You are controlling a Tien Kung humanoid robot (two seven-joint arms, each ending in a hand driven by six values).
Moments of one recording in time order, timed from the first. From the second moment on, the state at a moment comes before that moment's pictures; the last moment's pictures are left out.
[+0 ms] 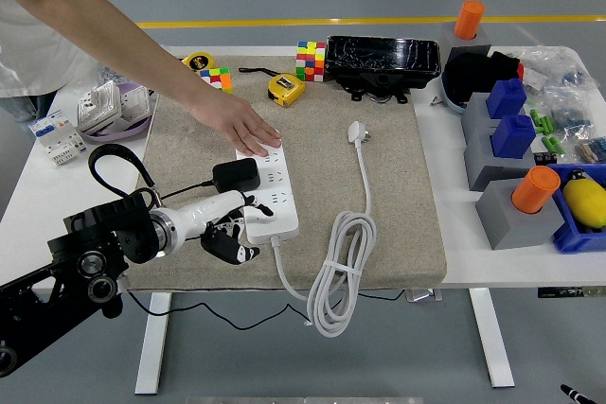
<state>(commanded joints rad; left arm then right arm) -0.41 0.40 -0.79 -1.66 1.46 -0.22 0.65 0.01 -0.32 0.94 0.46 -0.65 -0.03 -0.08</state>
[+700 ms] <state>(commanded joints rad) -0.42 0.37 -0.76 -1.59 1.45 -0.20 0.64 0.01 -0.32 0.94 0.46 -0.65 -0.03 -0.08</state>
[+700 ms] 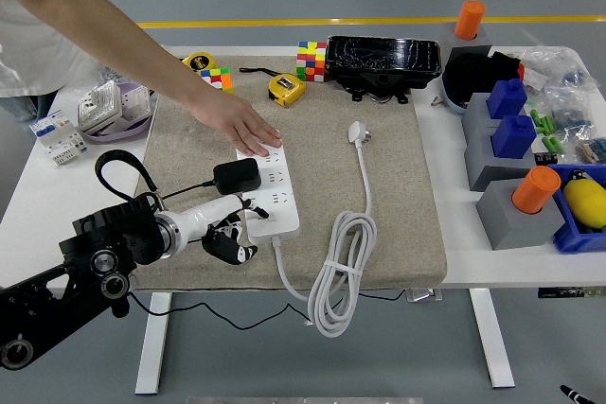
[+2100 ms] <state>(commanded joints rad) -0.38 0.36 -0.78 -1.53 1.33 0.21 0.19 0.00 -0.32 0.94 0.46 -0.65 -0.03 -0.08</state>
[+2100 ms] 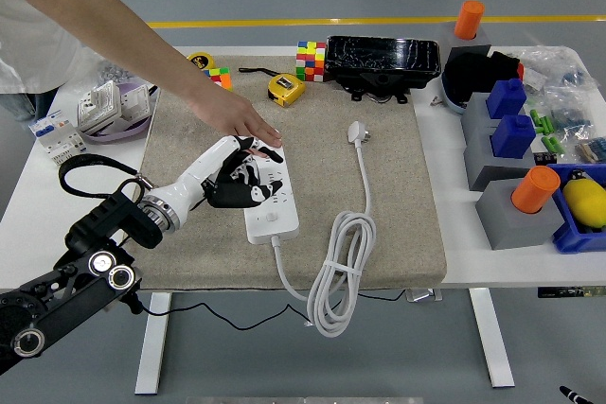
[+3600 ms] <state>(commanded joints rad) -0.41 0.36 -0.75 -1.54 1.43 -0.07 0.52 0.01 -0.33 0.93 0.46 -0.64 -0.03 -0.08</state>
